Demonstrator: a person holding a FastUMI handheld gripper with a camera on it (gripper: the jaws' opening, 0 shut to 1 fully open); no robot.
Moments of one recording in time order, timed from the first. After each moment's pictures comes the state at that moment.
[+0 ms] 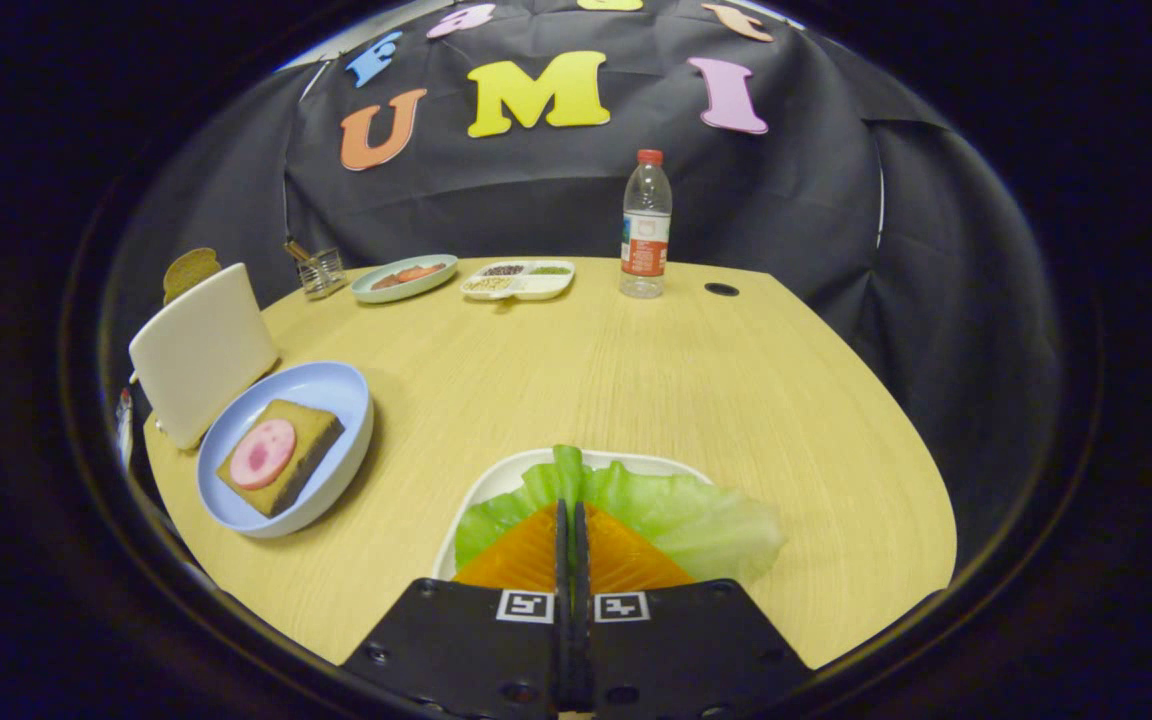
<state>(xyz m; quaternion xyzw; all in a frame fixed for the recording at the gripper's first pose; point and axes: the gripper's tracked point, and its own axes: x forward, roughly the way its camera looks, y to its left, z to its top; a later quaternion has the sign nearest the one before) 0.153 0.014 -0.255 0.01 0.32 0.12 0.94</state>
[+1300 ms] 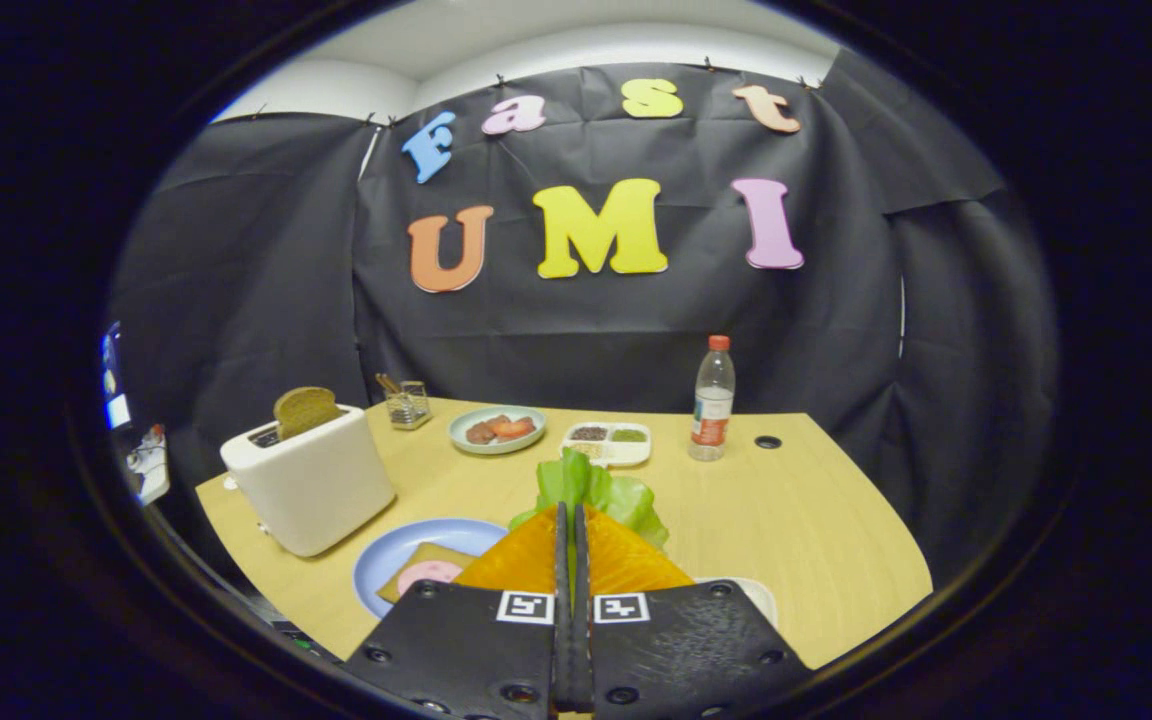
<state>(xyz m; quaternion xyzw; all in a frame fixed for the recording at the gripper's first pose) 0.114 0.117 -0.087 0.04 0.14 0.19 0.97</state>
